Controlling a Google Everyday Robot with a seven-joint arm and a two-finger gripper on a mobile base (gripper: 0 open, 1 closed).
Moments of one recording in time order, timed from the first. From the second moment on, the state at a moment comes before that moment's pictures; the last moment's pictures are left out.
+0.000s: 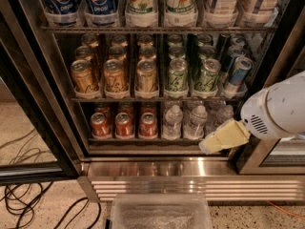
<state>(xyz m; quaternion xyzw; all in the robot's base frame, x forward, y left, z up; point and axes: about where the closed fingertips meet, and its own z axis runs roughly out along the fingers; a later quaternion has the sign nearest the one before) 0.436 -0.185 0.869 -0.31 0.91 0.02 0.27</state>
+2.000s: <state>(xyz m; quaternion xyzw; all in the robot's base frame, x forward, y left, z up) 0.498 -0.206 0.854 -0.25 0.84 -0.02 0.48</state>
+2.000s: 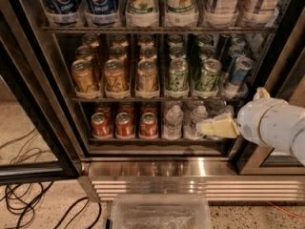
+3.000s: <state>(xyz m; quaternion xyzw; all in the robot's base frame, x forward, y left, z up) 0.532 -0.207 0.876 -0.21 0.81 0.05 0.55</state>
